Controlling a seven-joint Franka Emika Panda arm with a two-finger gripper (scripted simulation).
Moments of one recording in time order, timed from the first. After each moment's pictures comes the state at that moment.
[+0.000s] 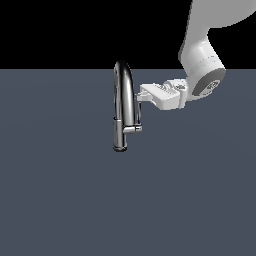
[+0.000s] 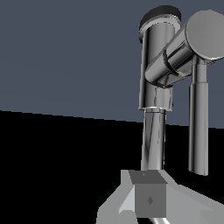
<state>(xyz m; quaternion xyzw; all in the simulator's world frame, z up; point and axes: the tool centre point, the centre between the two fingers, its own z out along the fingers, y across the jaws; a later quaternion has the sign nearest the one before) 0.060 -0.037 0.193 -0.60 0.43 0.52 0.43</state>
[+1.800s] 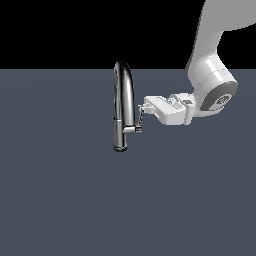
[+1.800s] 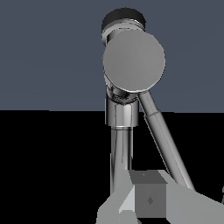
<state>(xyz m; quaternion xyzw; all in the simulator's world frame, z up) 0.014 -0.044 0.165 -0.55 0.45 0.54 0.46</state>
